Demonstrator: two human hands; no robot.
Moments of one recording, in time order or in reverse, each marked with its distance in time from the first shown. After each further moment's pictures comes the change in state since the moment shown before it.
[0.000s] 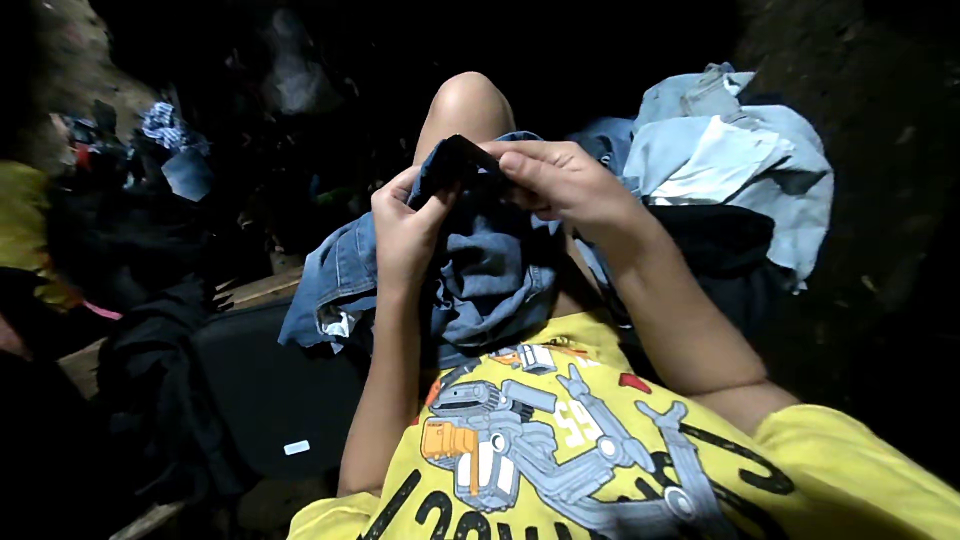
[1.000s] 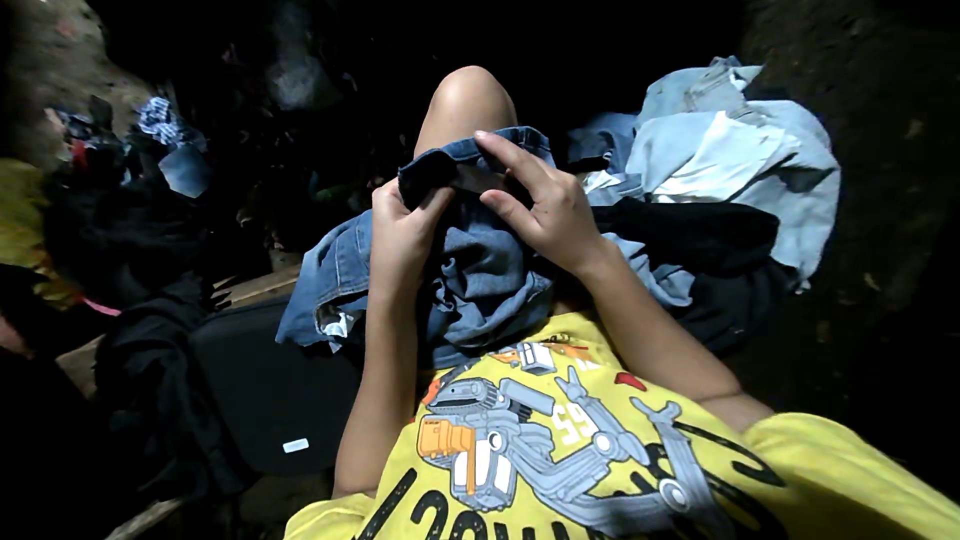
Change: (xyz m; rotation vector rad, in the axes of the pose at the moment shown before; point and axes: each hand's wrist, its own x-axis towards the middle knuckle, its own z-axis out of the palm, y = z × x) left_hand -0.004 0.006 0.000 -0.094 -0.035 -0.081; right_hand -0.008 0.047 0.012 -0.897 0.310 -0.439
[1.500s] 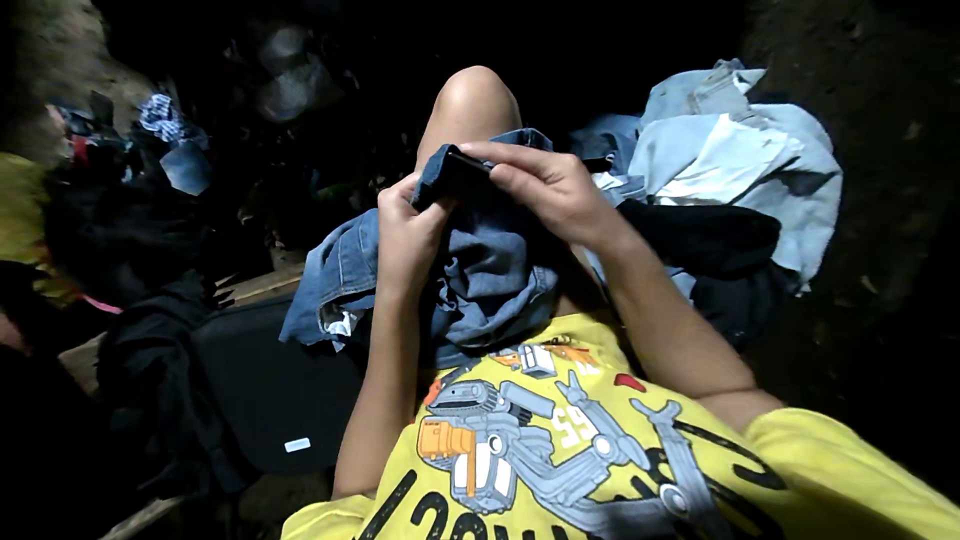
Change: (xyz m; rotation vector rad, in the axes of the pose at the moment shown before) left_hand 0.002 -0.006 -0.004 0.145 0.001 0.058; right_hand 0.021 -0.003 -0.019 0.433 -0.215 0.172
